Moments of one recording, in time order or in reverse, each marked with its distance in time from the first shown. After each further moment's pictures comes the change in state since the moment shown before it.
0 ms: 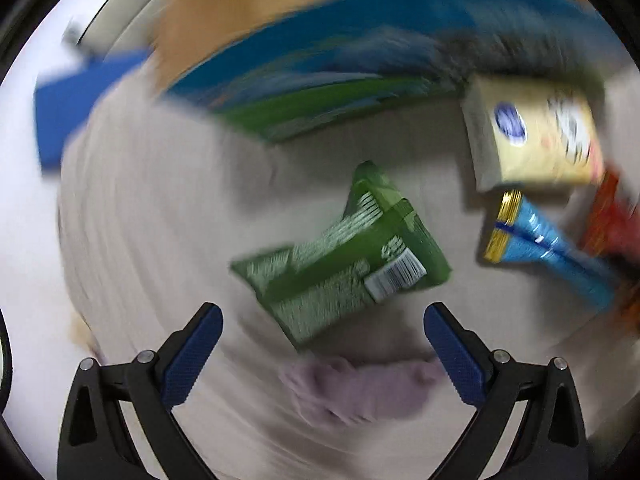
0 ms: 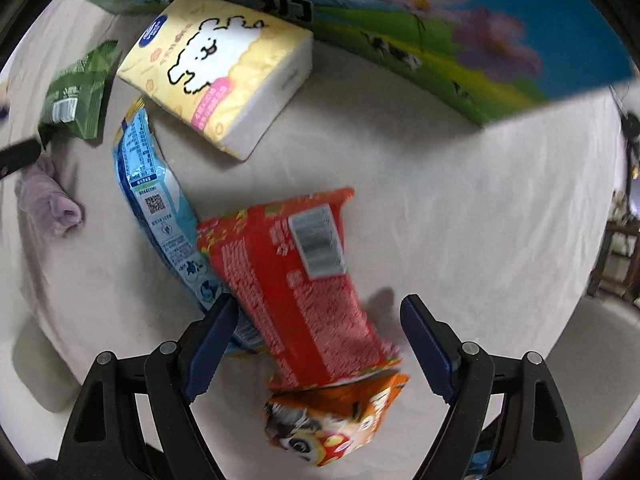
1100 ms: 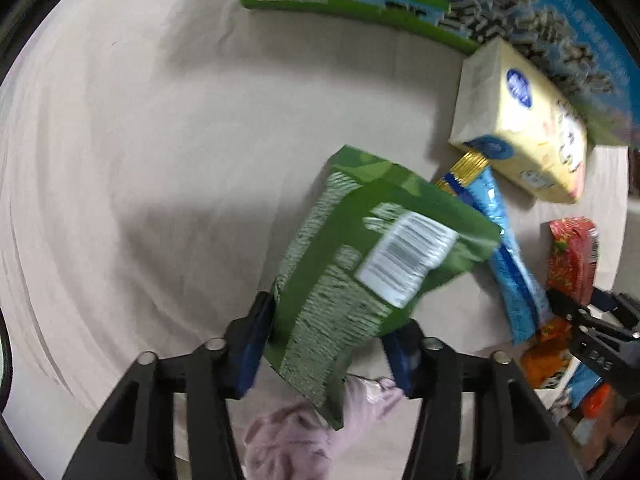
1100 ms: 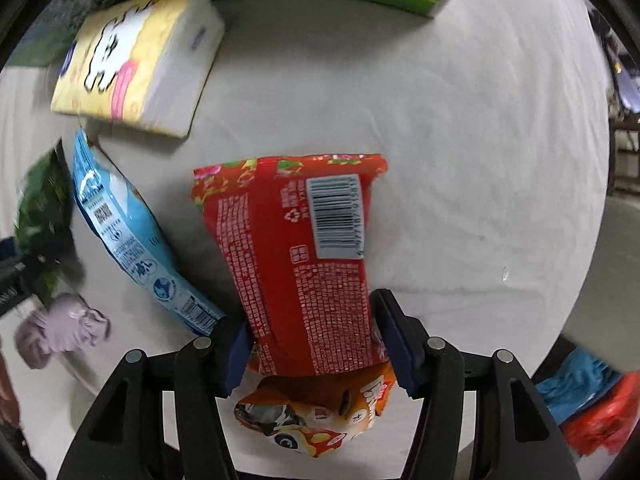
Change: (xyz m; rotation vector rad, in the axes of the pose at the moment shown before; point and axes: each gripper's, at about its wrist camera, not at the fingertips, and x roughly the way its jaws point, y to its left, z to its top) left arm 0.060 -0.006 -0.085 -0.434 0.146 -0.422; right arm 0.062 0.016 -0.012 0.334 0.060 0.069
